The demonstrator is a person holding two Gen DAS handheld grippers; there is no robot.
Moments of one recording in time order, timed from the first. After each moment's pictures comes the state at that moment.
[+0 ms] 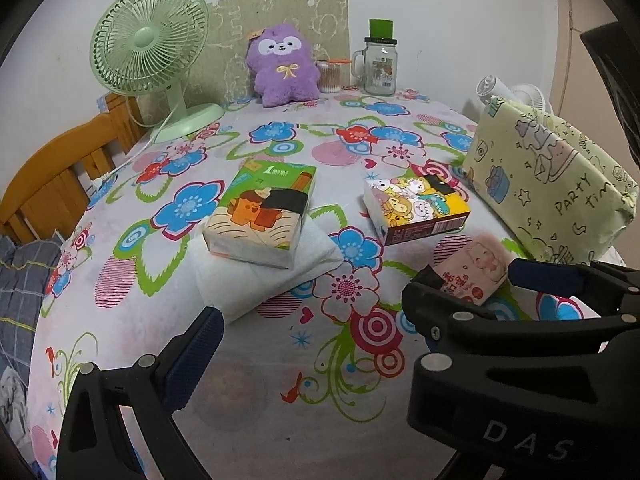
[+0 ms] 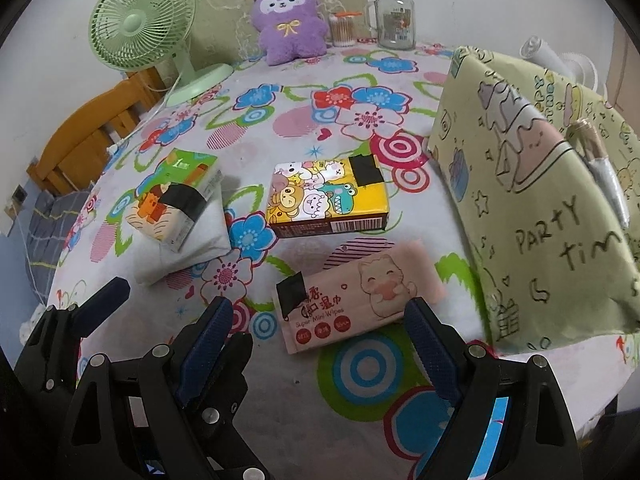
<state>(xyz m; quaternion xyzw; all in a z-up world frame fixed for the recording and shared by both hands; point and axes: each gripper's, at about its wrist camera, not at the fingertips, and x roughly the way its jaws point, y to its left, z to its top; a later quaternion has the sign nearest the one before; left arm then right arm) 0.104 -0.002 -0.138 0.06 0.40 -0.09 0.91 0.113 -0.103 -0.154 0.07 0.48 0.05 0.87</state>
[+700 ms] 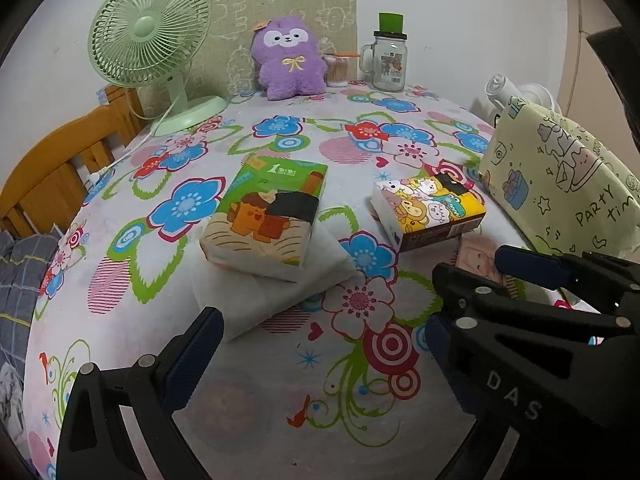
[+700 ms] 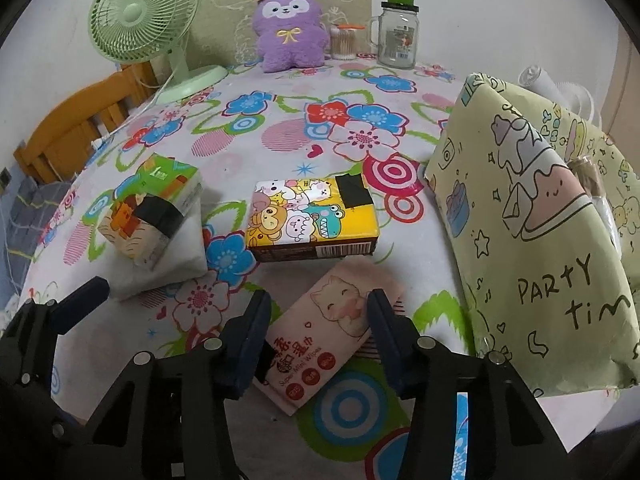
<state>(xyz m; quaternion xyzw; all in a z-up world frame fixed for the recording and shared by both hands) 0.119 0.000 -0.143 0.05 0.41 -0.08 0.91 0.130 -0.101 -0.158 0.02 0.46 0.03 0.89</state>
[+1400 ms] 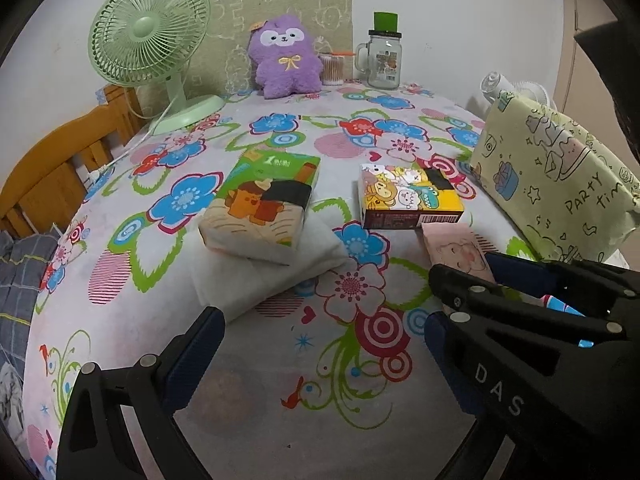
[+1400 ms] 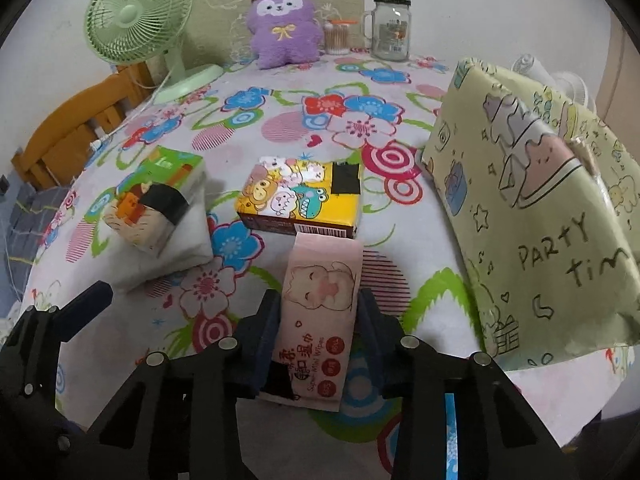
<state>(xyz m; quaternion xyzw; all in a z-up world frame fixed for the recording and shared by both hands) 0.108 -0.001 -0.142 0.06 0.41 -0.08 0.91 0.119 -0.097 -0.160 0.02 0.46 0.02 0.89</state>
